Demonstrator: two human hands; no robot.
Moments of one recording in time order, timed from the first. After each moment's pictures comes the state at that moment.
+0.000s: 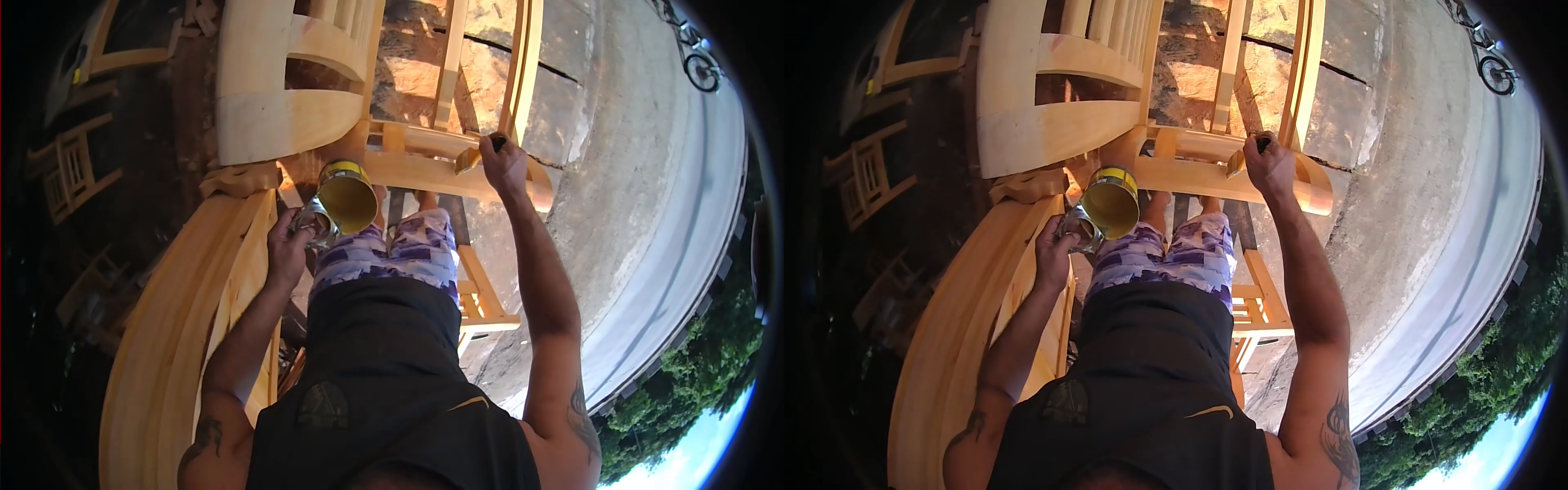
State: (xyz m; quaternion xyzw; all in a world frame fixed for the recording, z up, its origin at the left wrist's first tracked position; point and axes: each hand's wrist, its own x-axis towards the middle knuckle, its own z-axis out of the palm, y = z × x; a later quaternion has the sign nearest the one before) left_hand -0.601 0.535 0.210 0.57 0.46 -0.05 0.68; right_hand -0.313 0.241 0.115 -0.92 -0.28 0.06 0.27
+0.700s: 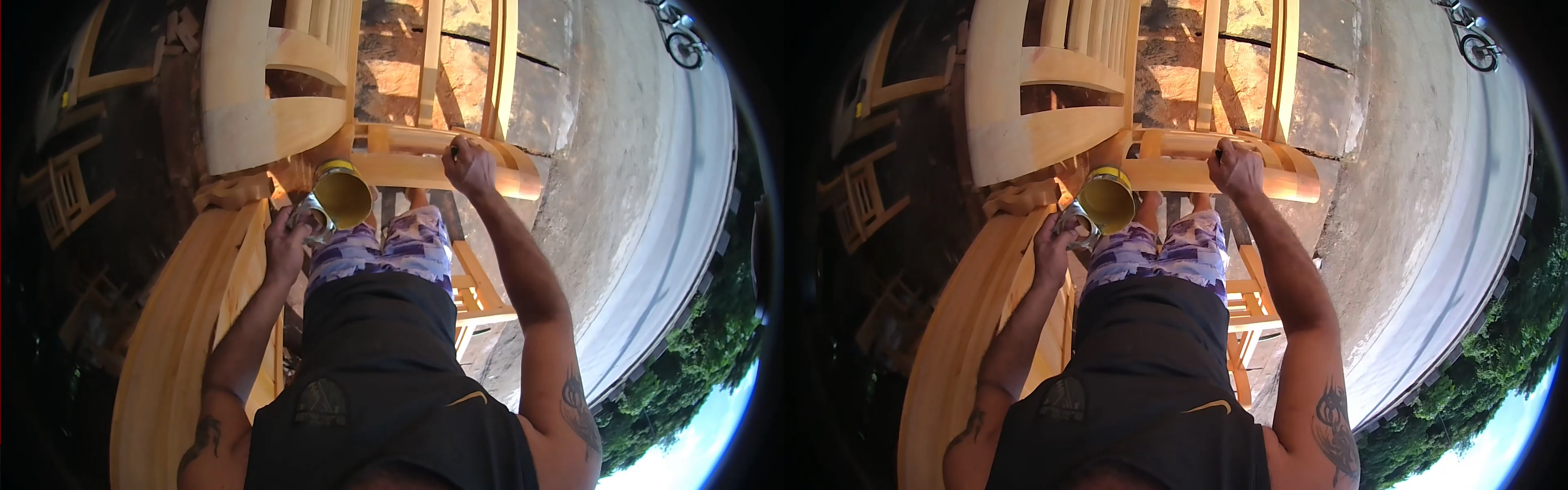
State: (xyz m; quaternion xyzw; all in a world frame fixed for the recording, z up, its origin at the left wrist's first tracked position) left_hand -0.599 0.534 0.200 0.57 0.44 -0.05 0.69; right_hand -0.351 0.249 0.114 -0.94 -0.26 0.10 0.20
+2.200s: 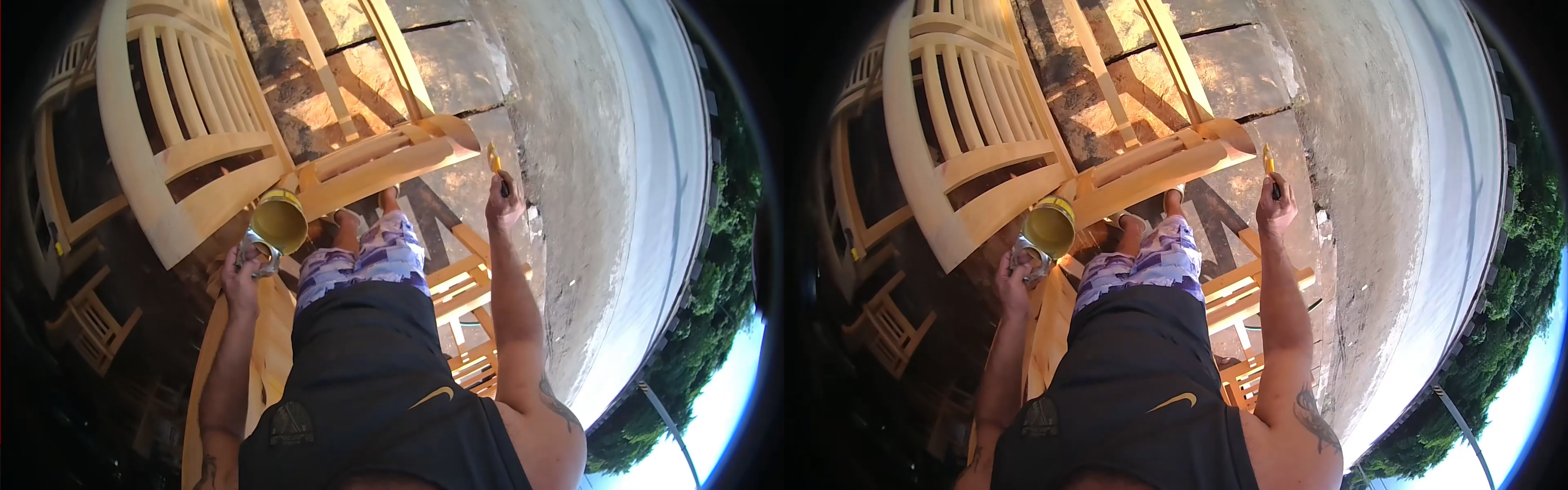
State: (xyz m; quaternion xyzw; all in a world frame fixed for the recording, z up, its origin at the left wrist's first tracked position) left_hand -0.543 0.533 0.248 0.61 0.40 -0.09 0.68; right_hand -0.456 0.017 0.142 -0.93 0.17 -0.16 0.29
